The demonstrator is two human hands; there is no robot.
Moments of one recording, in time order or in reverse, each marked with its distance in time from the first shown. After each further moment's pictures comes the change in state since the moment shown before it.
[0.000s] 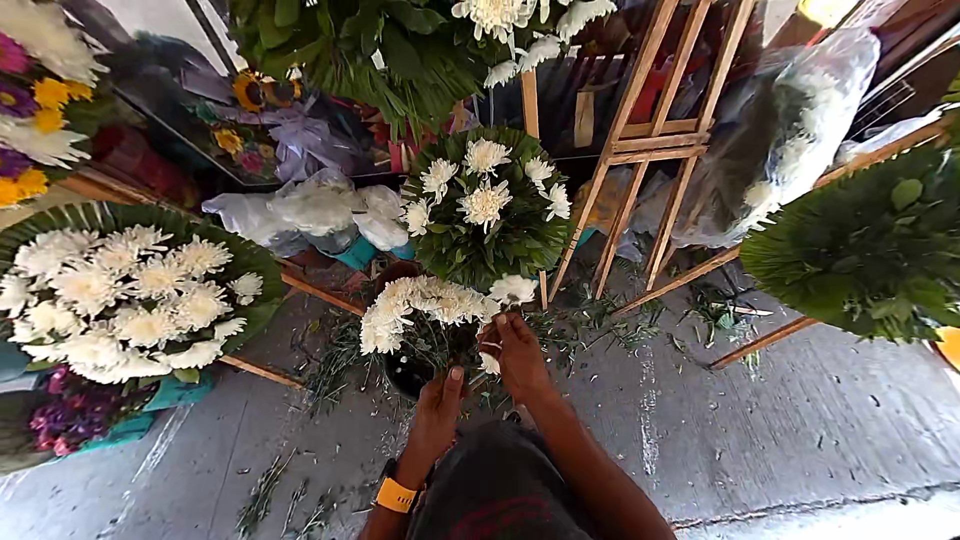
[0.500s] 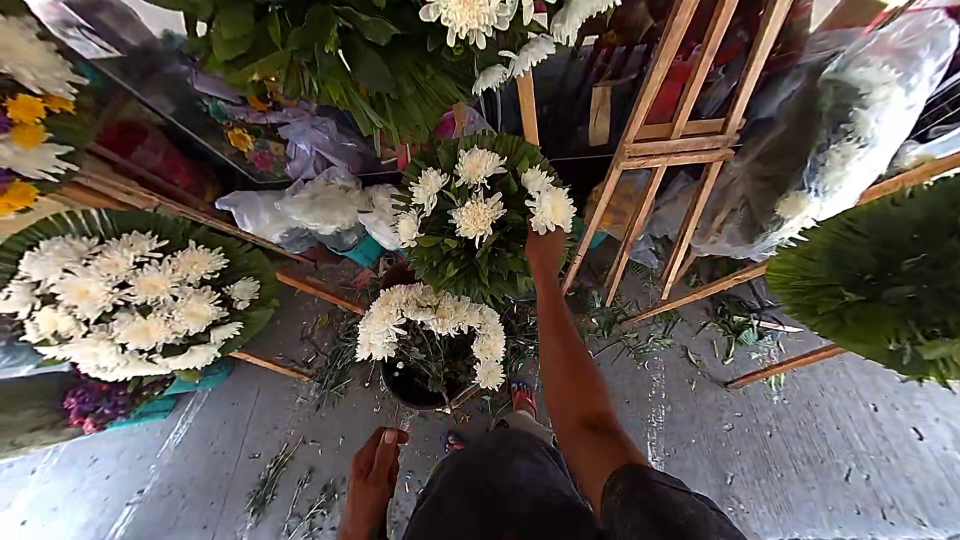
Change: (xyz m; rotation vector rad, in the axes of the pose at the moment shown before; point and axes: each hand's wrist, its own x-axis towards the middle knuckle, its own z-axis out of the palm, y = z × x) left_hand -0.052 -0.029 -0.031 -0.053 0.254 -0.268; right_hand 0.232 -0.086 -0.024 -0.960 0.434 -0.405
